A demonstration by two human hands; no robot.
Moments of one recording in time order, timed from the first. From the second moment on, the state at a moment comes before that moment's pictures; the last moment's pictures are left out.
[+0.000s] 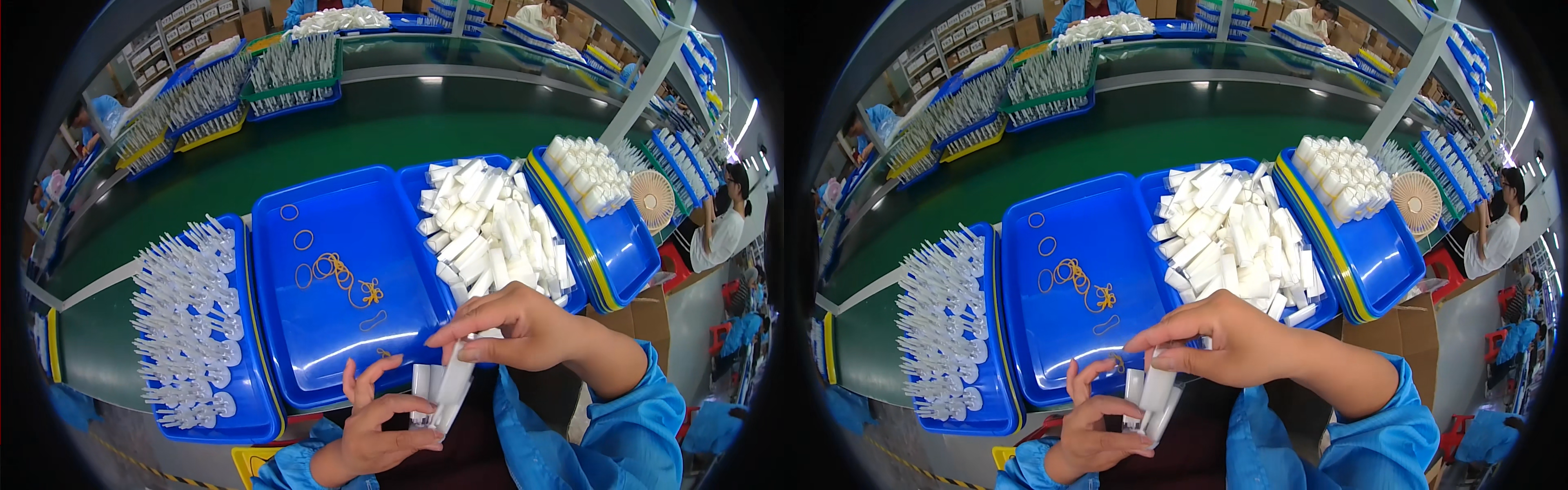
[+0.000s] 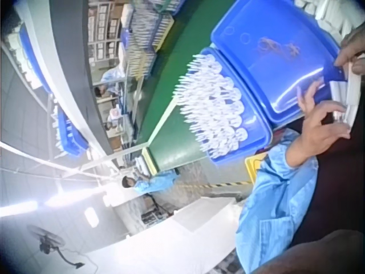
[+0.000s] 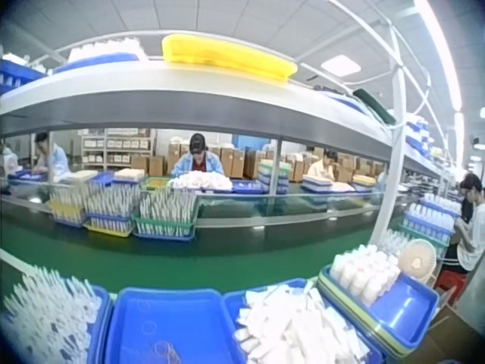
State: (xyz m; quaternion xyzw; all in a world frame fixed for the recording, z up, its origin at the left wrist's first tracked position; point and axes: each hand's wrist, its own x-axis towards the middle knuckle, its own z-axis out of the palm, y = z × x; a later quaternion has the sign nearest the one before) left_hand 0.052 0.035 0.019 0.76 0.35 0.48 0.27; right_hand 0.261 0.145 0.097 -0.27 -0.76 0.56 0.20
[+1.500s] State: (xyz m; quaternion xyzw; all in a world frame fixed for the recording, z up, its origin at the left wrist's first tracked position) left_hand 0.037 0.026 -0.008 0.15 0.04 0.52 0.84; right_hand 0.150 0.188 0.089 -0.12 -0.95 0.28 0.10
